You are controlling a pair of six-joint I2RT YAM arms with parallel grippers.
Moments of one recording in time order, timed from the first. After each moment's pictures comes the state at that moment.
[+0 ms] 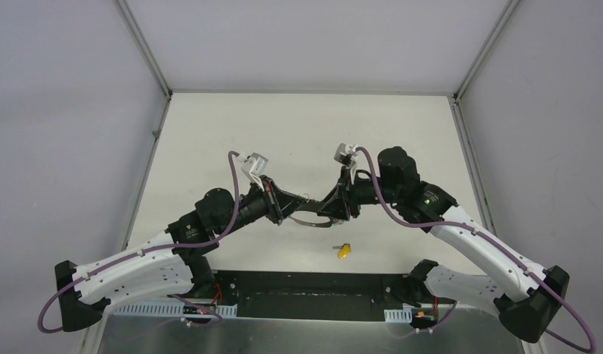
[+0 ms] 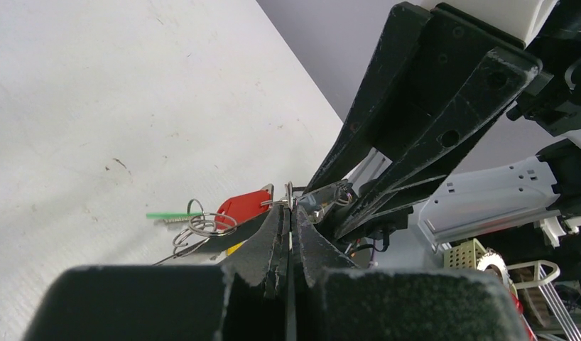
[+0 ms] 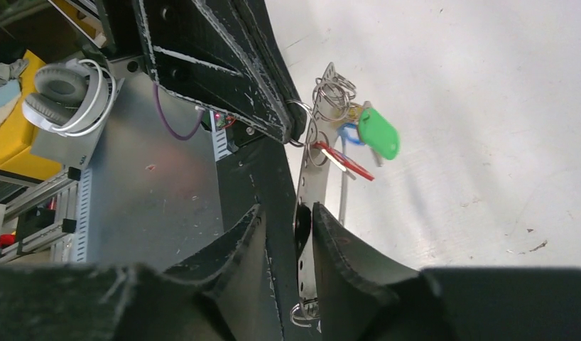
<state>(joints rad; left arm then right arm) -1.05 0.72 0.64 0.09 -0.08 -0.71 0.77 0.98 0.93 -0.36 -0.71 0.18</state>
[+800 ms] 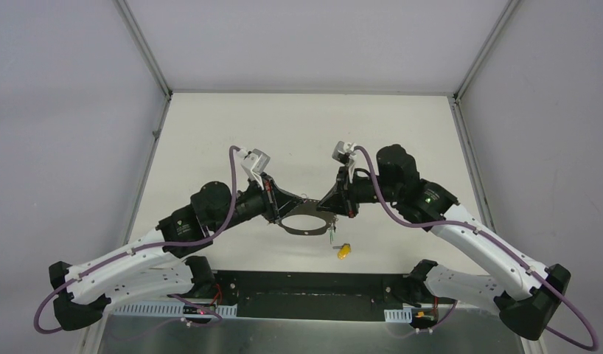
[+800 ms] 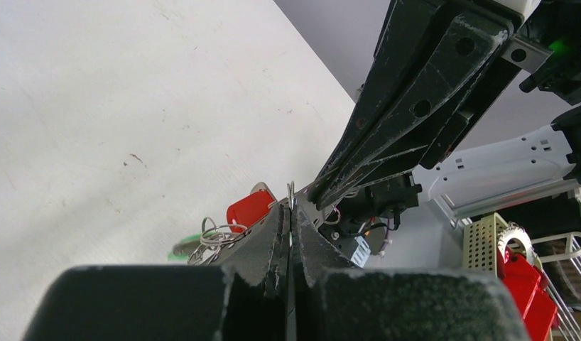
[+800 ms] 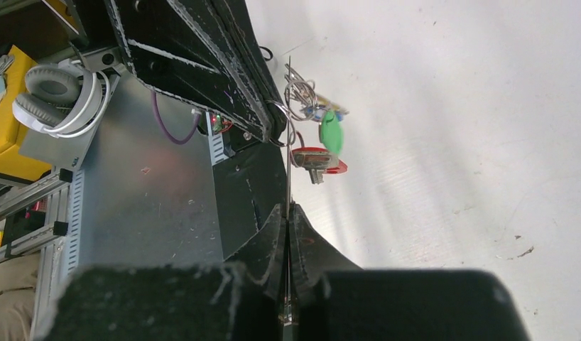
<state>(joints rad) -1.05 0.72 0.75 -0.07 -0.06 -0.63 0.79 1.00 0.97 -0.39 -0.66 0.17</state>
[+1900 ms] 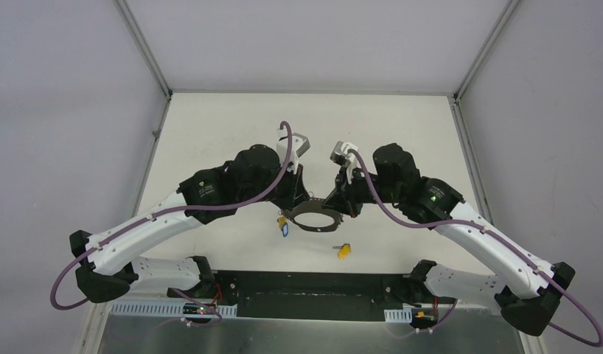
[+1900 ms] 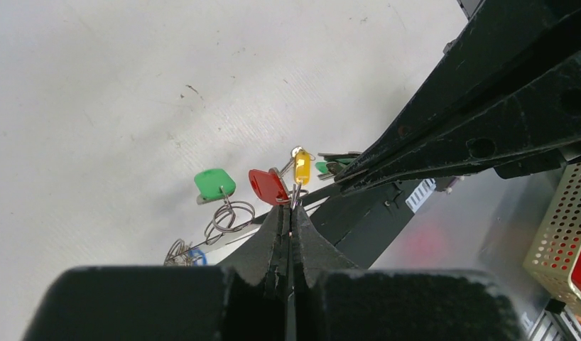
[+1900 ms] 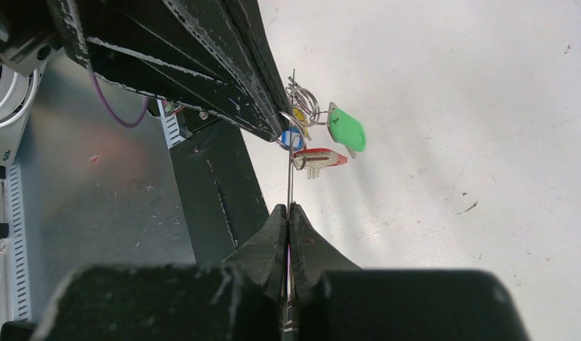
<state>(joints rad) -1.05 1.12 1.28 -0.64 -0.07 -0.50 0.86 1.01 1.10 -0.60 -0.47 0.07</state>
